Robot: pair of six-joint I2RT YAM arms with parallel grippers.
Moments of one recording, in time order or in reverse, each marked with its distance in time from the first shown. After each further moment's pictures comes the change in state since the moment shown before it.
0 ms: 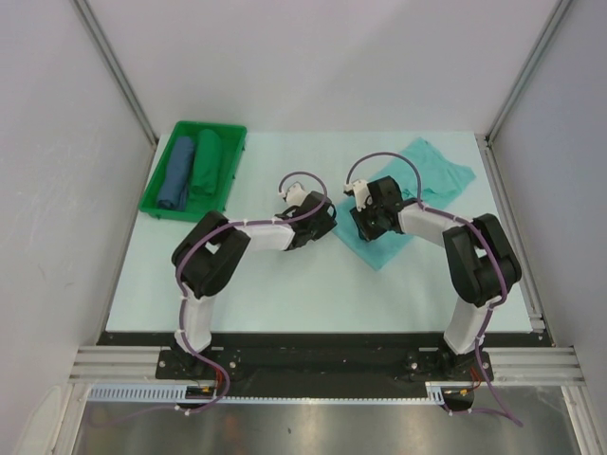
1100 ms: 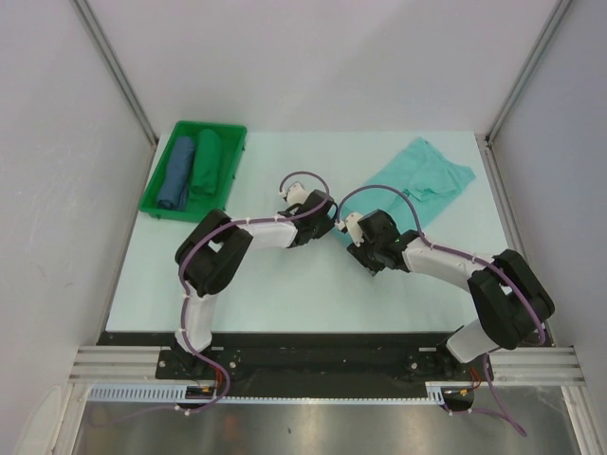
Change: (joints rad) left arm 0.000 0.029 0.047 -0.062 -0.023 -0.032; right arm 0.209 -0.295 -0.279 -0.071 0.264 -0.051
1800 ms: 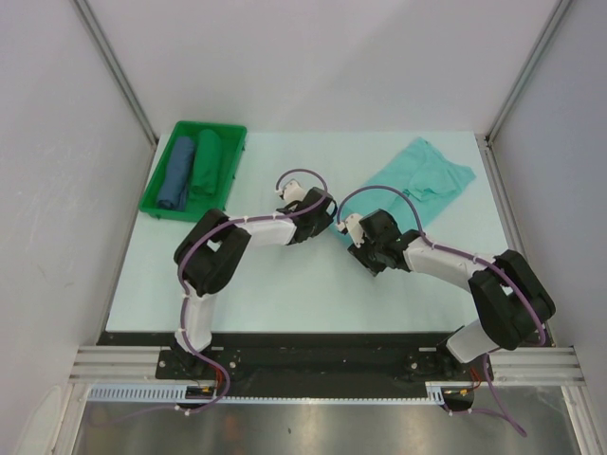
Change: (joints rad) left arm 0.020 -0.002 0.024 -0.050 -0.045 -0.001; right arm -0.010 -0.003 -0.001 -0.015 -0.050 -0.018
